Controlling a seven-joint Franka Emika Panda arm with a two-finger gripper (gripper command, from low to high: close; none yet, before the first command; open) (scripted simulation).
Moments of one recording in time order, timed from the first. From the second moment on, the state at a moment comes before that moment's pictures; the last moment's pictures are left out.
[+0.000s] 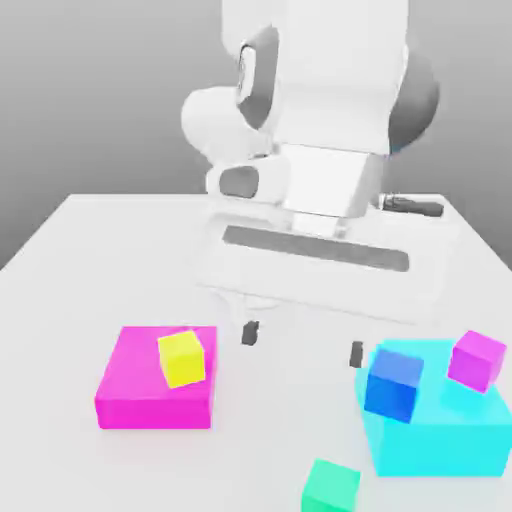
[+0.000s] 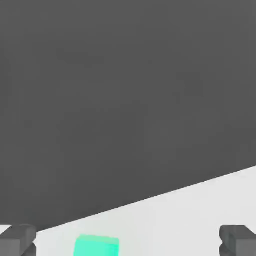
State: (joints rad) arm -0.12 0.06 0.23 -2.36 -0.22 2.57 1.37
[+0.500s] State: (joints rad) arm -0.05 0.46 0.18 -2.35 -0.24 2.80 1.52
